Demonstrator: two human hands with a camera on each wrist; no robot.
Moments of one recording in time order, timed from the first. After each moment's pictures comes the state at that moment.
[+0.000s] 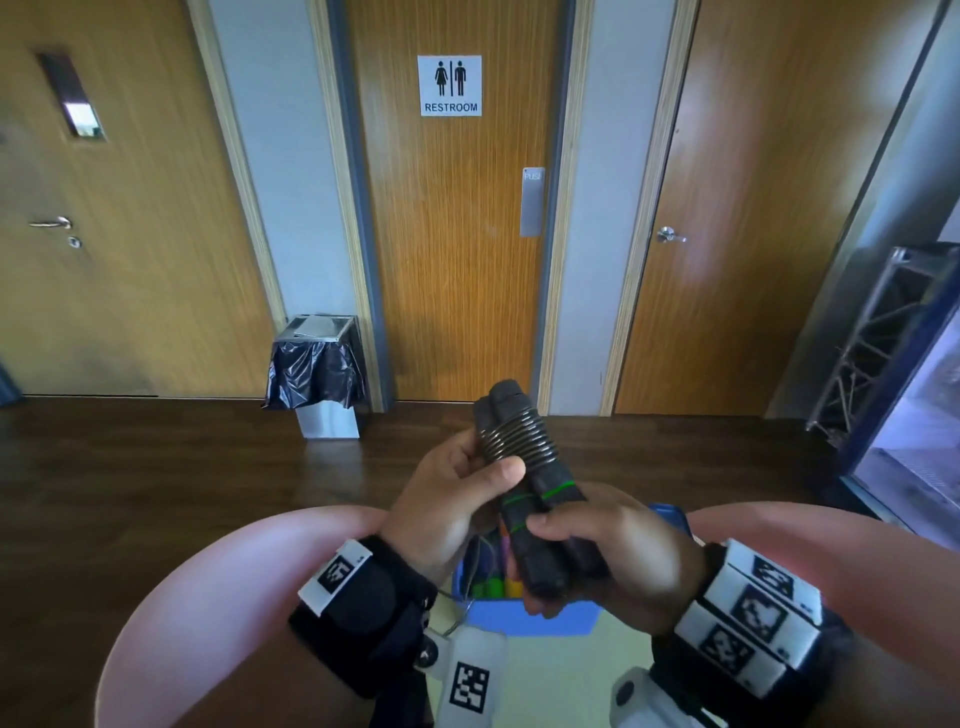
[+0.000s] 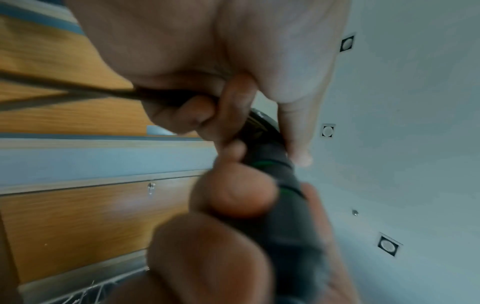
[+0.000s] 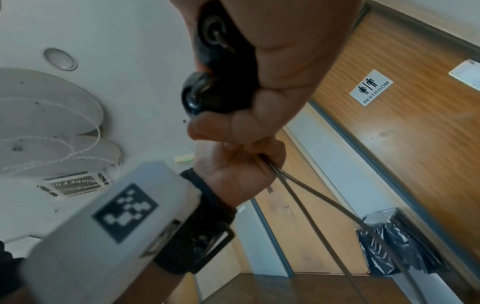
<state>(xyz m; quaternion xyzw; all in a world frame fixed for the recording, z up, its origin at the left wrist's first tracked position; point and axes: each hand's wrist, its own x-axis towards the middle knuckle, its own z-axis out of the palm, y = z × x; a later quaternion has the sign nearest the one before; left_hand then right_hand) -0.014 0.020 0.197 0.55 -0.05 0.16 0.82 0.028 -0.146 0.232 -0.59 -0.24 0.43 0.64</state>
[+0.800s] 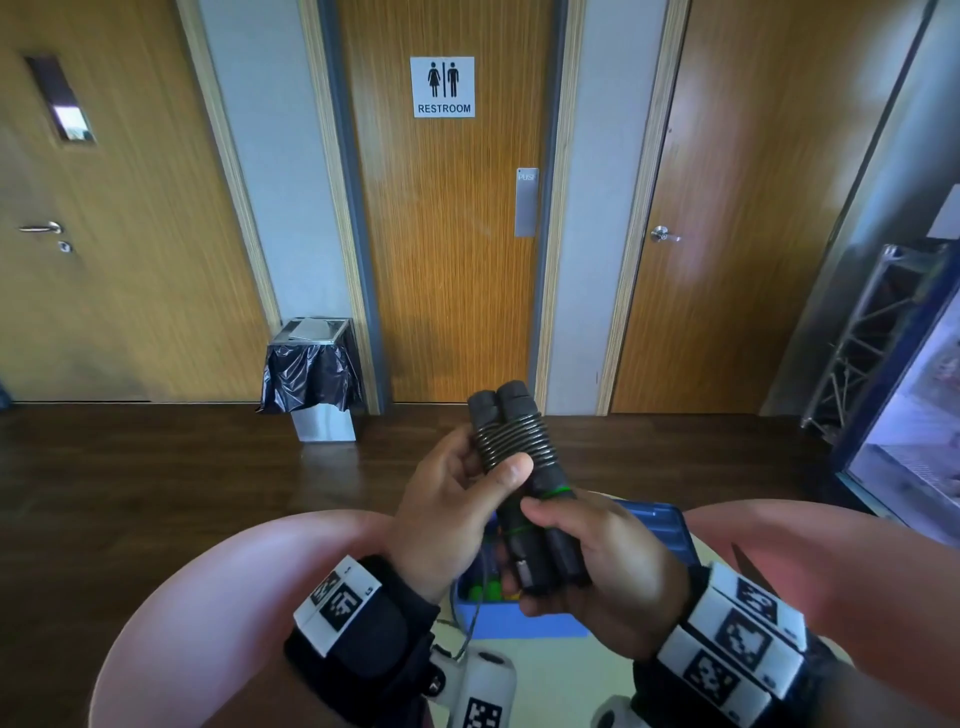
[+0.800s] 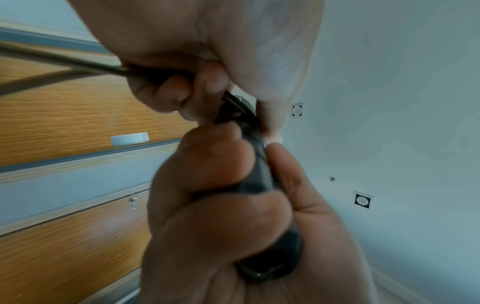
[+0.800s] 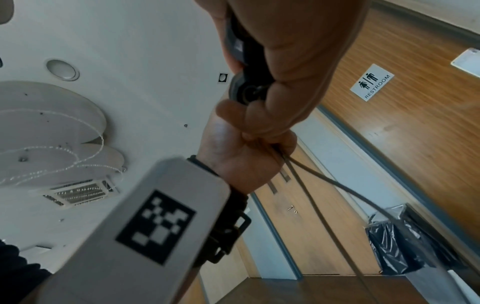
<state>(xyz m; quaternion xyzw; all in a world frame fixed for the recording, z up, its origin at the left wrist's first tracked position) -0.018 0.012 0.198 0.65 0.00 0.26 0.71 0.014 -0.136 0.229 -0.58 -0.15 0.39 0.70</state>
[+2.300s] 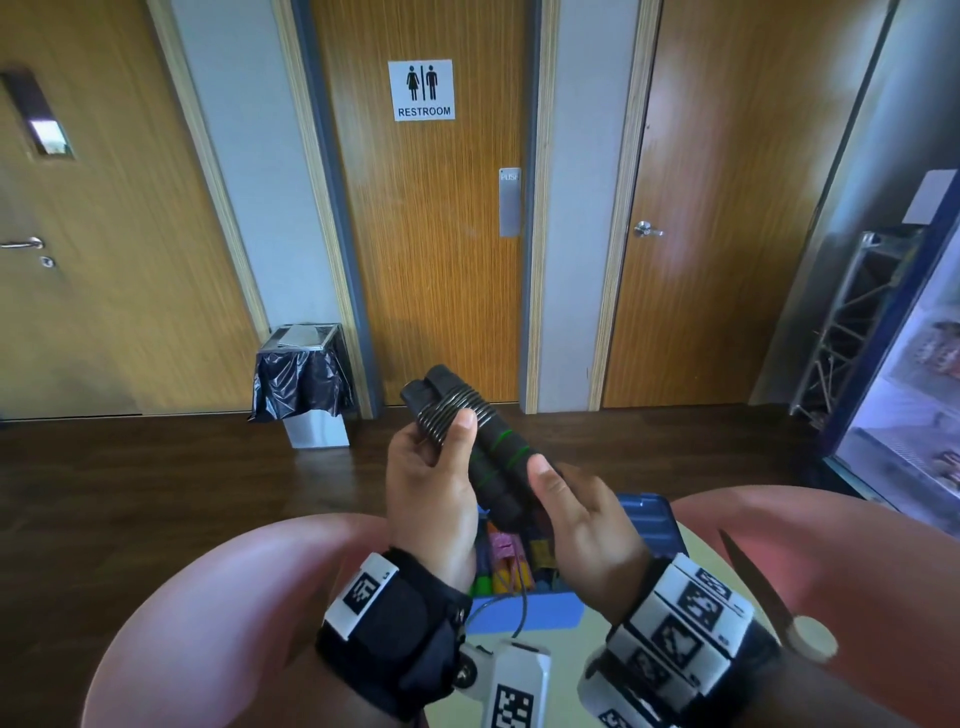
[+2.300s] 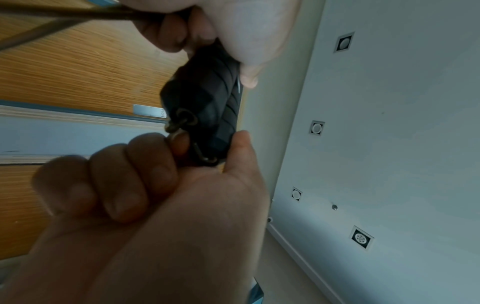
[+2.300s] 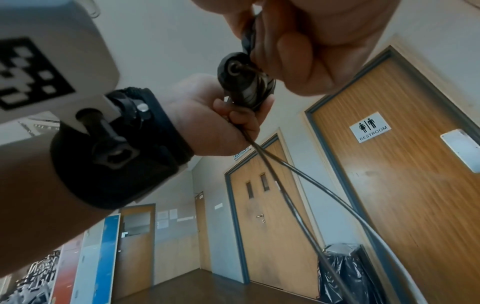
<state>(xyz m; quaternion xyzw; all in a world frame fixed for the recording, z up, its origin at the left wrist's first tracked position) -0.007 -0.028 0.219 0.50 0.15 0.39 0.75 0.047 -0.140 0.182 -0.74 -0.30 0.07 0.59</state>
